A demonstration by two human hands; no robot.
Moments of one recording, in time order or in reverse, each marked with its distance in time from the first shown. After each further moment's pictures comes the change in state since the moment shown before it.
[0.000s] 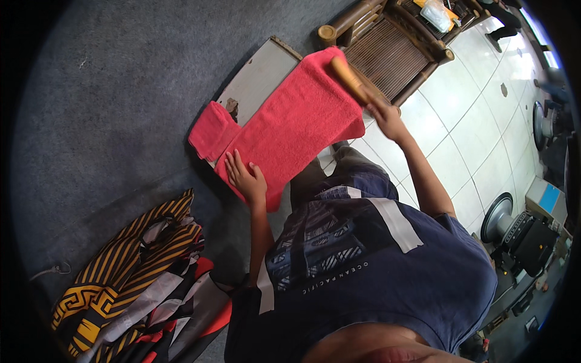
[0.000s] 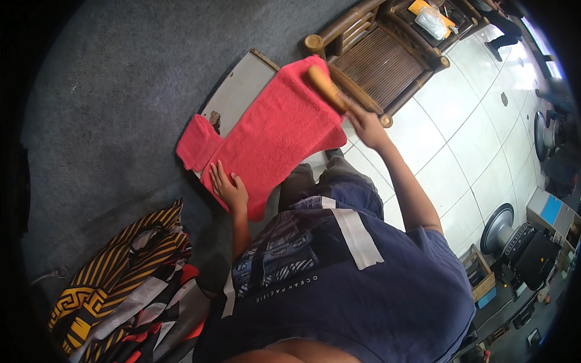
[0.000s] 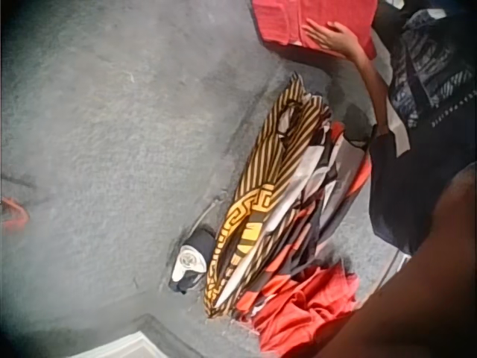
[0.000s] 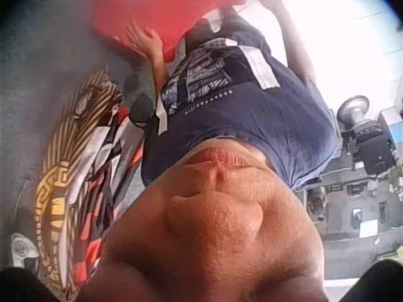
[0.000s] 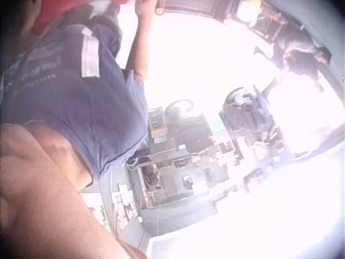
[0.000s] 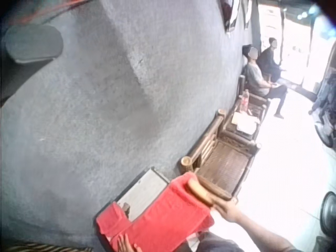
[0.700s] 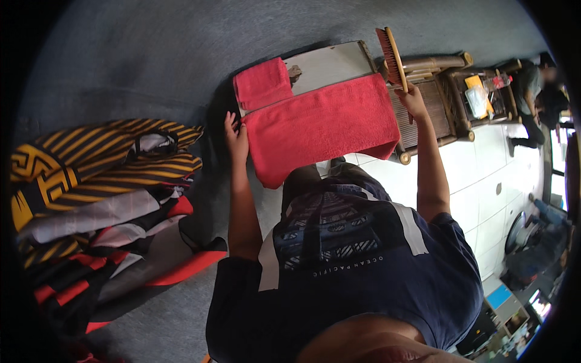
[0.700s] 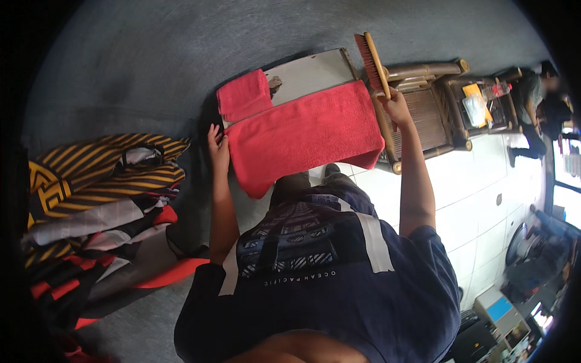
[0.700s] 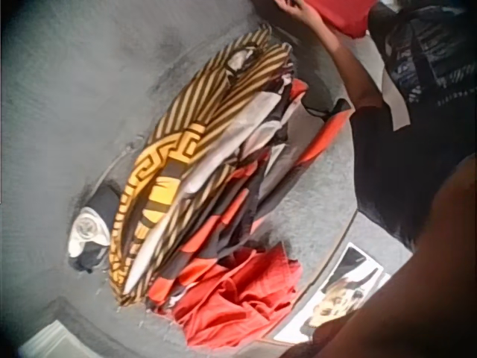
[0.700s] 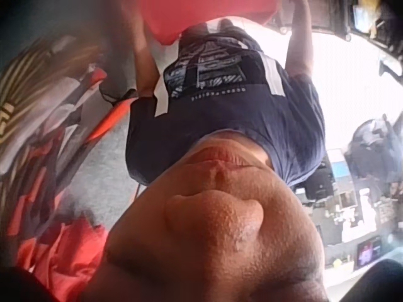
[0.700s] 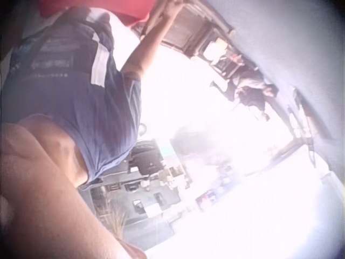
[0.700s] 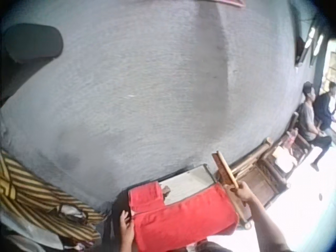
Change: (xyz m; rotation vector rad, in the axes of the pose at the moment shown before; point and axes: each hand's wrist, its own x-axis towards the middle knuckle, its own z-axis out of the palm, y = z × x) left_hand 0.007 -0.101 -0.002 -0.874 0.230 -0.477; right_hand 0.161 -0.020 0.003 0.271 -0.246 0.084
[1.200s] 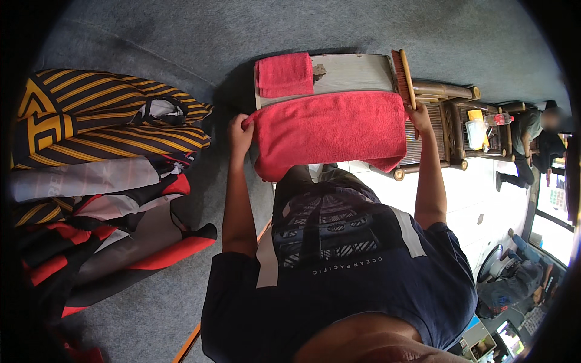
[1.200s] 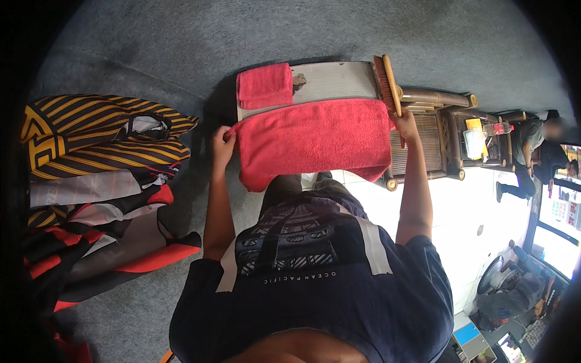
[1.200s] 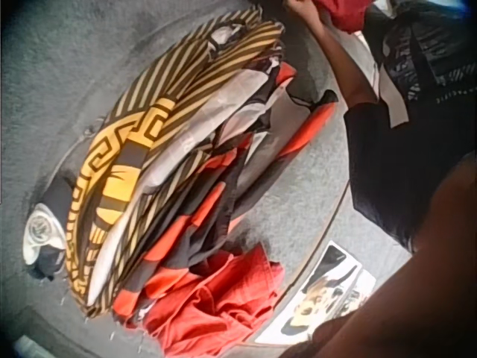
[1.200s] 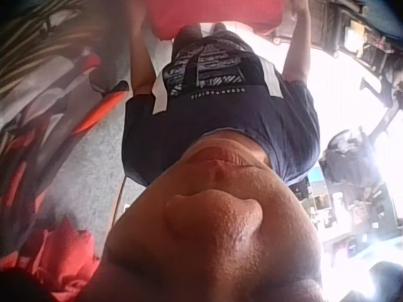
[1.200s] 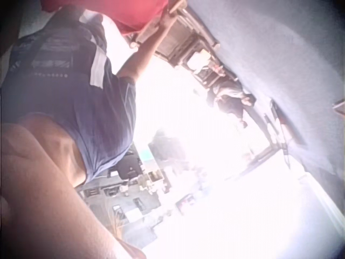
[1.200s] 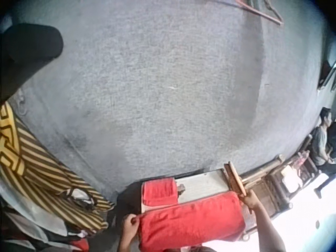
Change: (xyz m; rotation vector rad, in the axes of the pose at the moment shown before) left_hand -0.009 -0.023 -0.032 0.400 -0.020 0.293; right_hand 0.029 0.028 0.005 -0.091 0.006 -0.107
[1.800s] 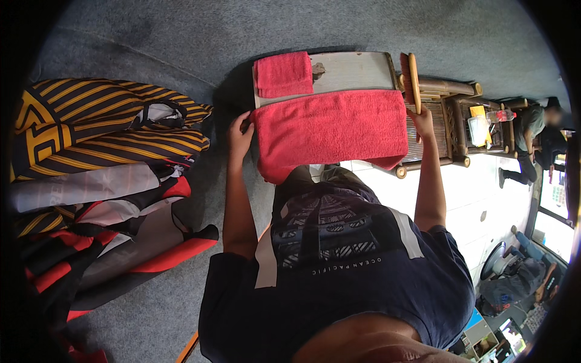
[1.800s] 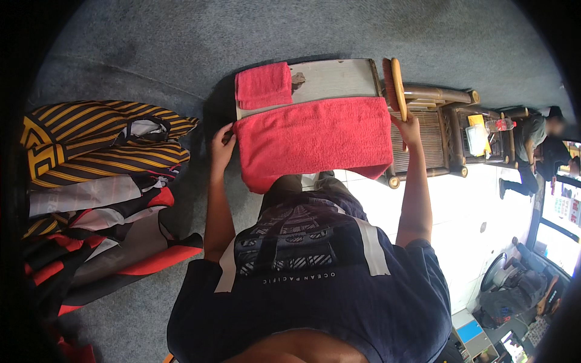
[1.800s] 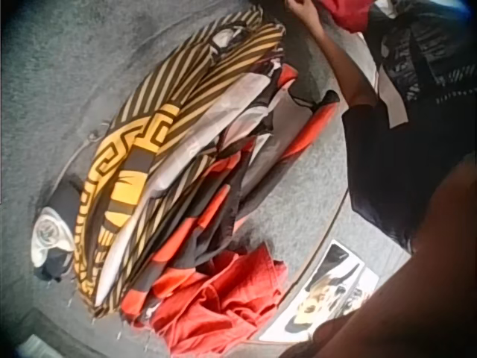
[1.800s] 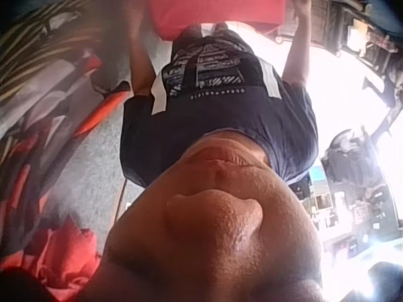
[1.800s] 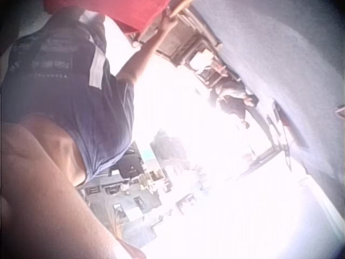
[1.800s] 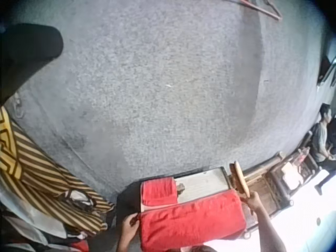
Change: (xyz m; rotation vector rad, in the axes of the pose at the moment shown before) left_hand -0.005 0.008 -0.007 -0.229 -0.115 -0.241; right_hand -0.030 -0.018 0.001 -0.087 0.101 0.094
